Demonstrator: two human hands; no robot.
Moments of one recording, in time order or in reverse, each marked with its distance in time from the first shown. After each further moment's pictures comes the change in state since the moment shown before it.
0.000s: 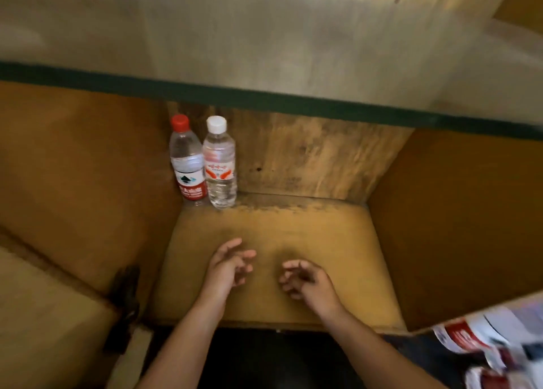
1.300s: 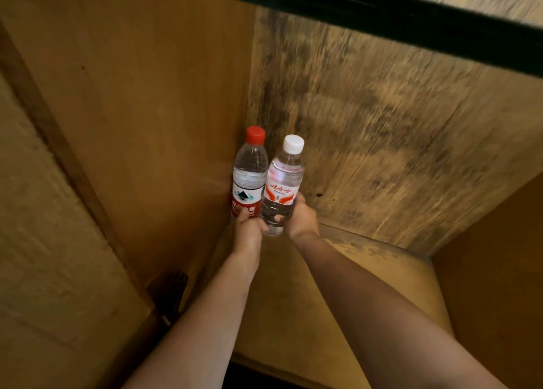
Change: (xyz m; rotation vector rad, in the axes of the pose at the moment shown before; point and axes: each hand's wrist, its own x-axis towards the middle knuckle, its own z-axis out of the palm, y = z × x) left_hand 0.096 0.047 -0.023 -0.501 0.199 0.093; right_hand 0.132 -0.111 0.102 -0.574 0.147 -0.238
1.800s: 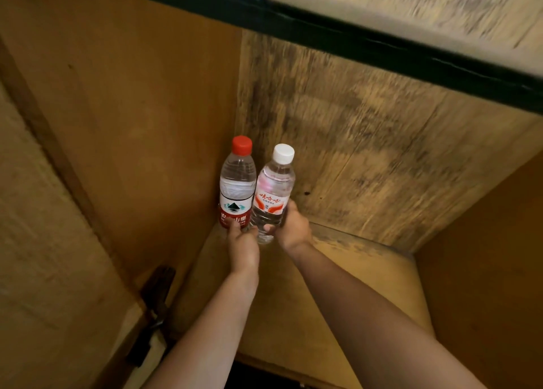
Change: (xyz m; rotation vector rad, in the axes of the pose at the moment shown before) left_hand -0.018 -0.029 0.001 -0.069 0.065 0.079; right_hand -0.021 0.013 -0.008 -0.066 -0.020 -0.027
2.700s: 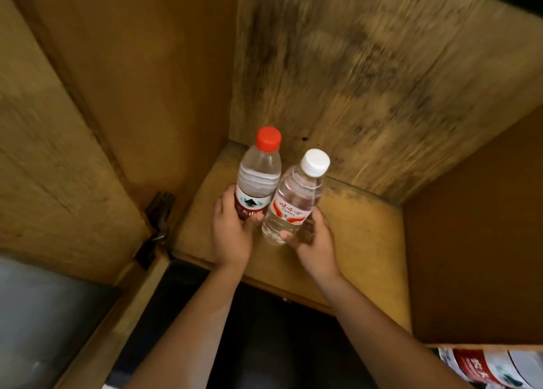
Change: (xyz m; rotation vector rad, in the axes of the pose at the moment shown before) left_hand -0.064 -0.039 -0.056 0.859 0.042 0.535; right_hand -0.113 0.086 -0.020 0.363 -0.018 -0.066
